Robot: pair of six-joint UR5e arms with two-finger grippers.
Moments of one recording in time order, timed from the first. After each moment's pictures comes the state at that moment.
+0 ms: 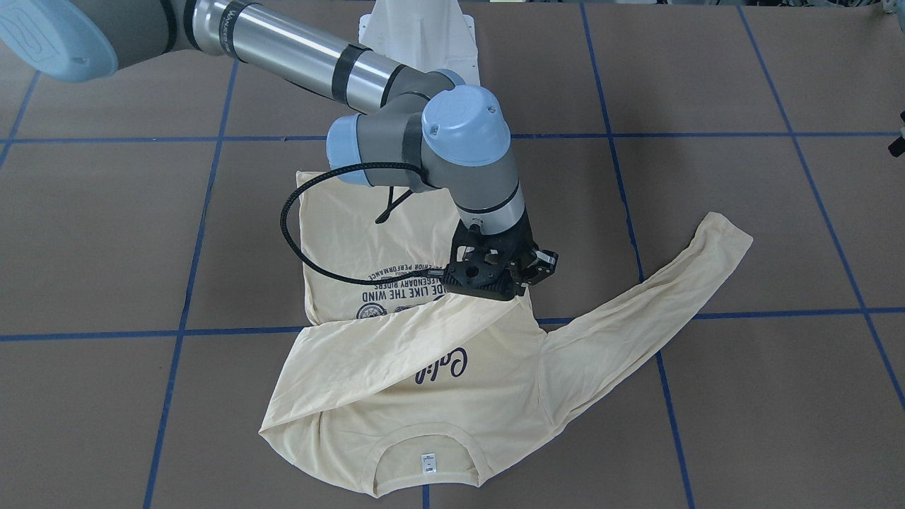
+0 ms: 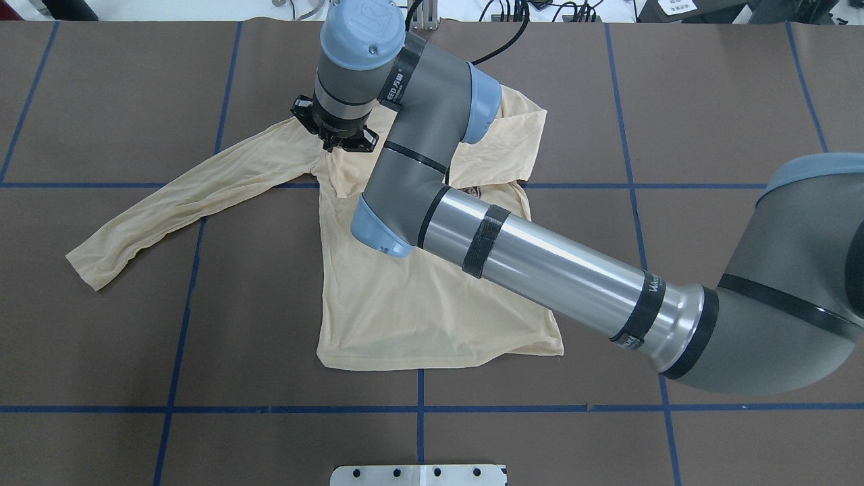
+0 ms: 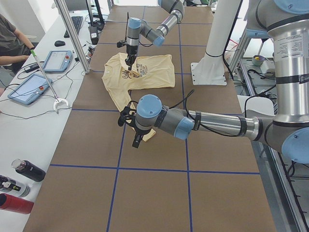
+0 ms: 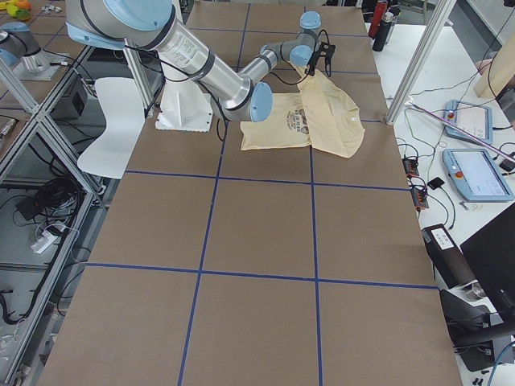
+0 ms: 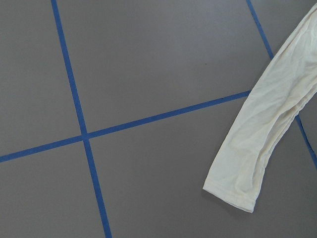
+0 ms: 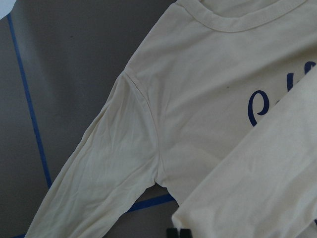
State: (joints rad) left arm -1.52 -1.40 -1.84 -1.89 -2.49 -0.07; right arm 0.62 -0.38 1.01 -1.14 1.93 1.61
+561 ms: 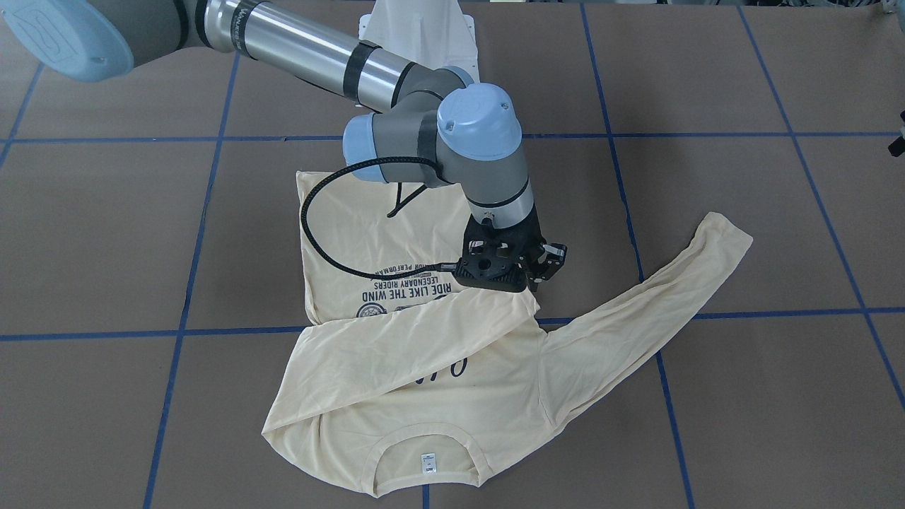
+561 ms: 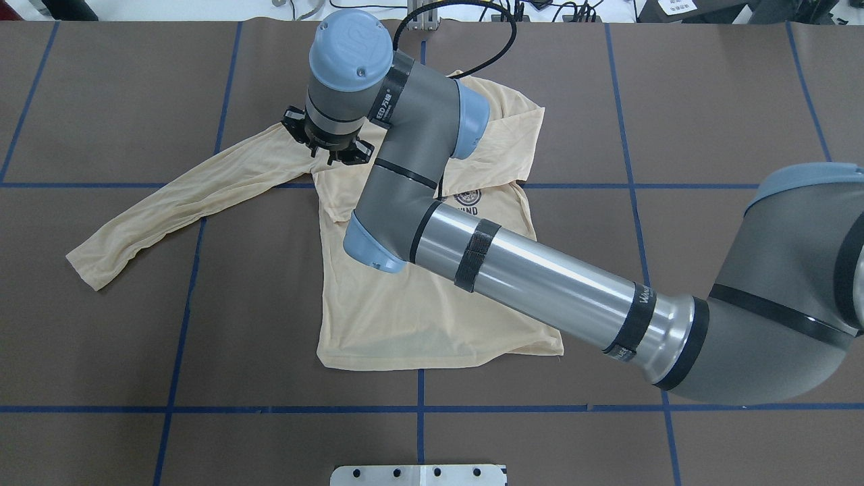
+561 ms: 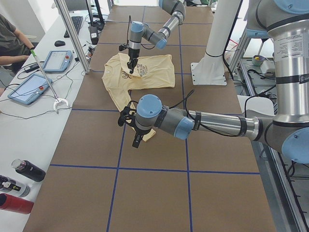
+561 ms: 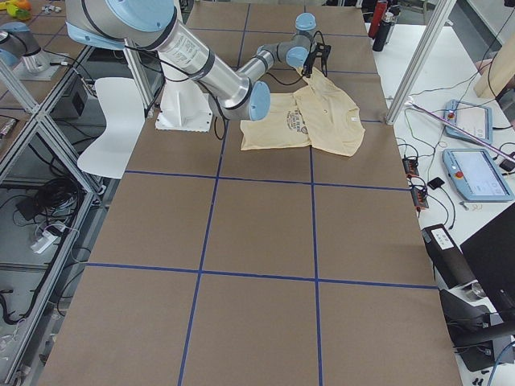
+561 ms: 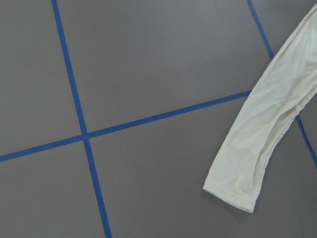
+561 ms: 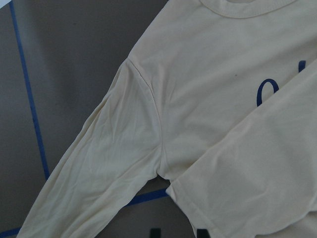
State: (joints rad) left arm -1.52 -1.40 -1.85 -1.89 -2.49 -0.08; right arm 0.60 -0.38 1.00 -1.12 1.90 1.60
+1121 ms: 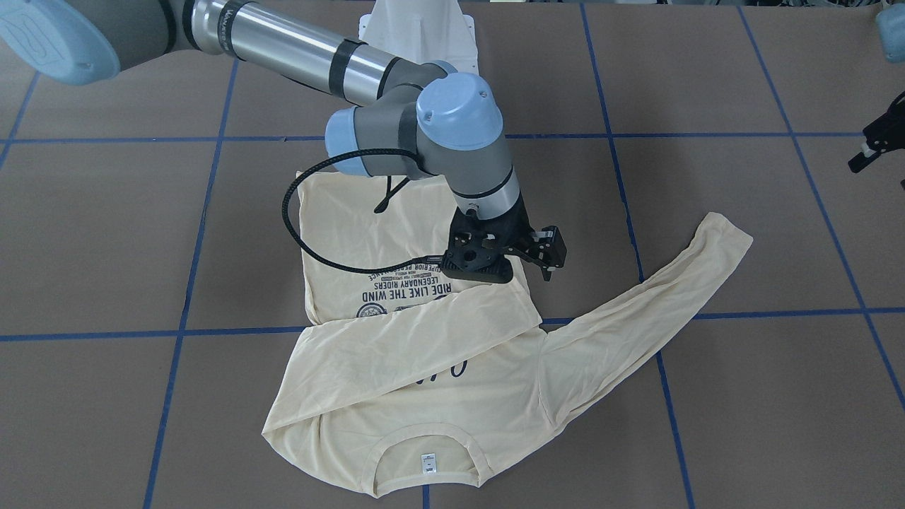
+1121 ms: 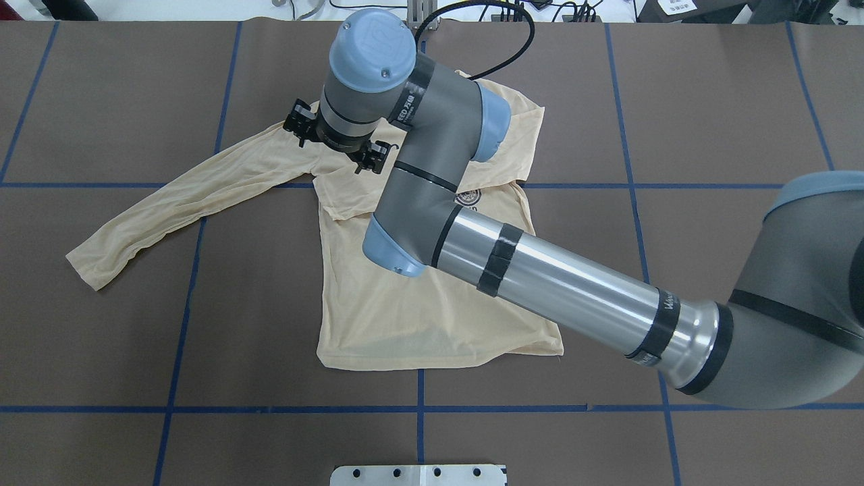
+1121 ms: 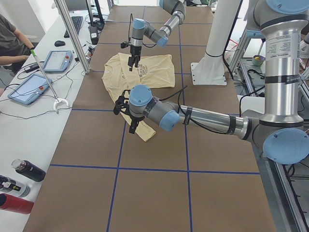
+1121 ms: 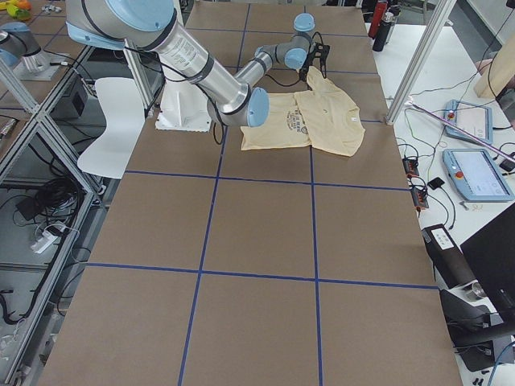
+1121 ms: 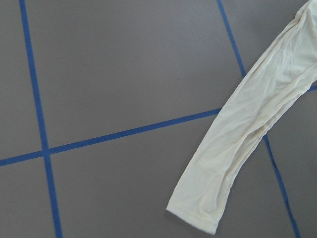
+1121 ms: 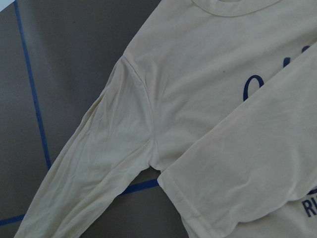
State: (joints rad) left arm -1.38 -1.50 -1.81 -2.01 -2.50 -0.35; right arm 0.62 -0.50 1.16 -1.13 1.95 1.61
